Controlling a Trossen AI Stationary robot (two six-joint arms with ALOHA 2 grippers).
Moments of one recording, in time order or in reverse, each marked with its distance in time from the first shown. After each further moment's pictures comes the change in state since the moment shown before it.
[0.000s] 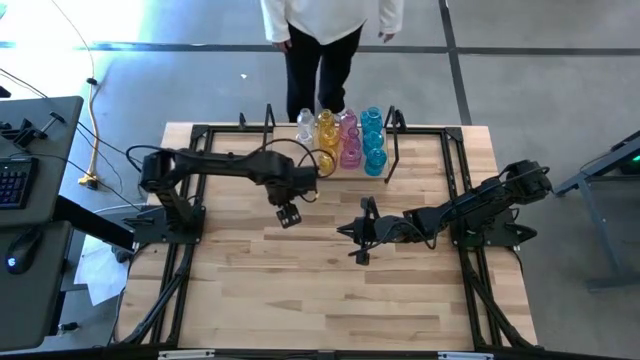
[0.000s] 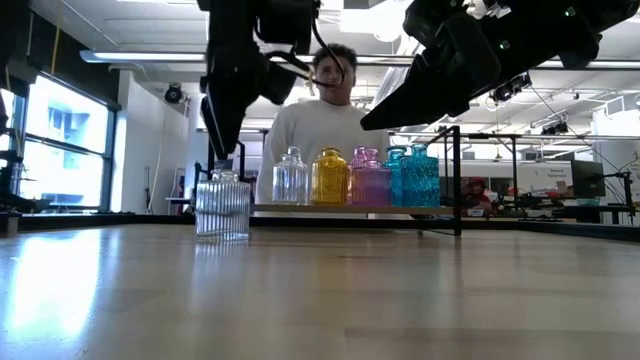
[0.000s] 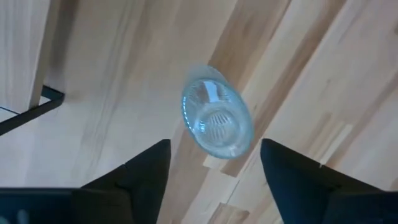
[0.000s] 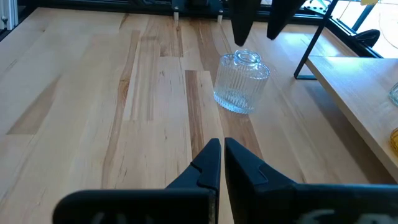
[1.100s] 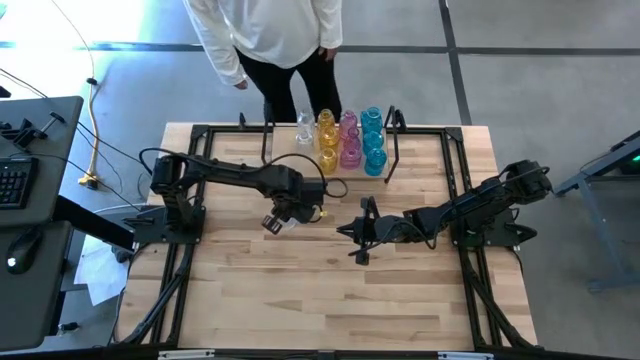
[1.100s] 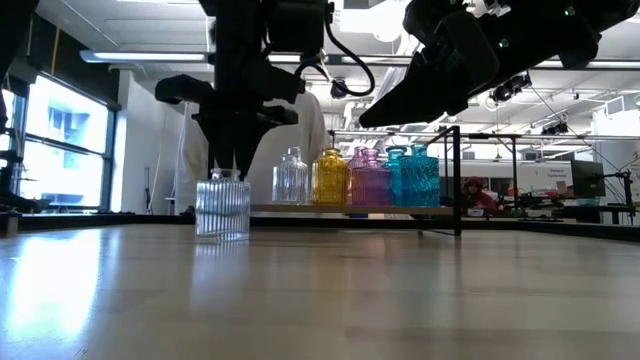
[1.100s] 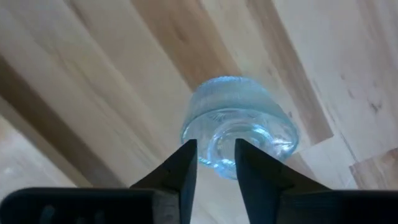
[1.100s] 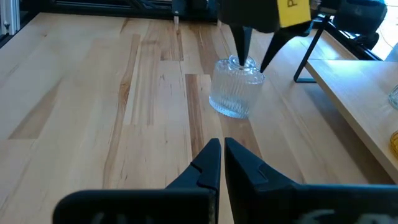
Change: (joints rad) left arm -0.067 0.084 -0.002 0.066 -0.119 0.942; right arm 0.000 0.000 0.000 0.013 0.000 0.000
